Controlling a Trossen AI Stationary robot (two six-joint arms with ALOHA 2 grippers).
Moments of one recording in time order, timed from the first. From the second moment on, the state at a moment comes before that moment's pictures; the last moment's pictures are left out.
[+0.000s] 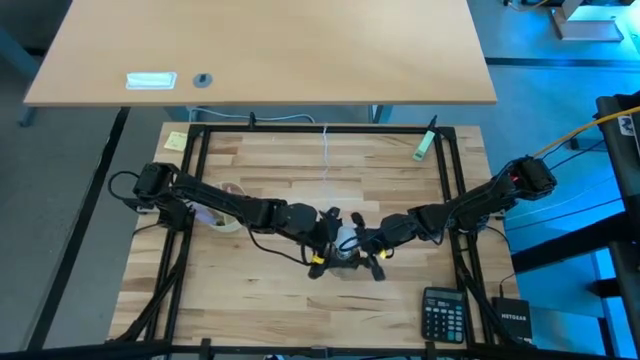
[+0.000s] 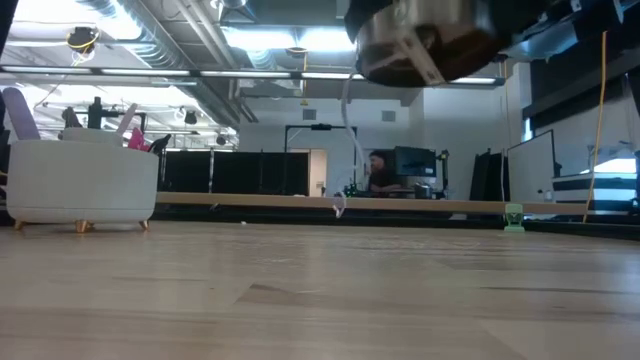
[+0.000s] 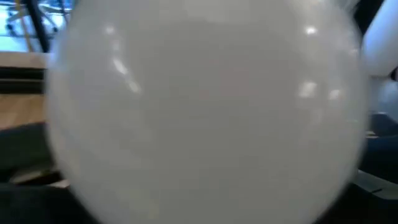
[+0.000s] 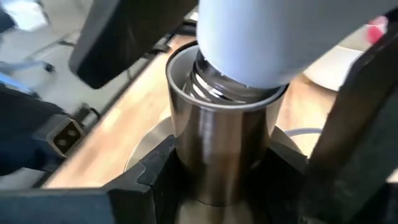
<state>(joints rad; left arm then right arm) -0.20 1.79 1.28 0.20 0.06 -0.14 0.33 1.41 0.69 0.37 -0.02 0.03</state>
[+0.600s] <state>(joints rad) -0.22 1.79 1.26 0.12 -0.09 -0.11 0.33 1.55 0.69 0.44 0.07 -0.02</state>
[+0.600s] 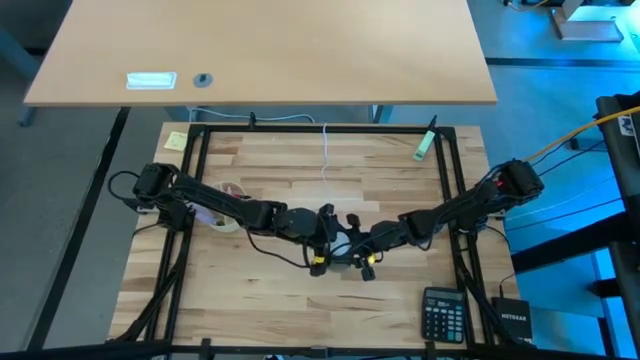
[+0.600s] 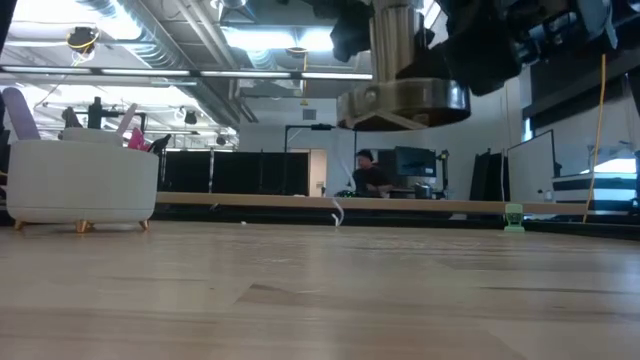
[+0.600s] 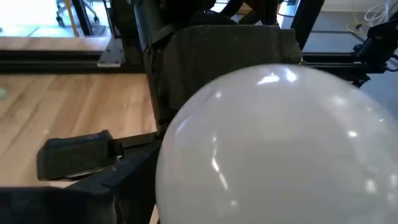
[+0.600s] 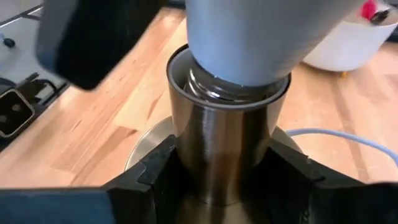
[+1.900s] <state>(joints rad) -0.22 1.79 1.30 0.03 -0.07 -0.20 0.33 1.58 0.69 0.44 0.10 -0.03</state>
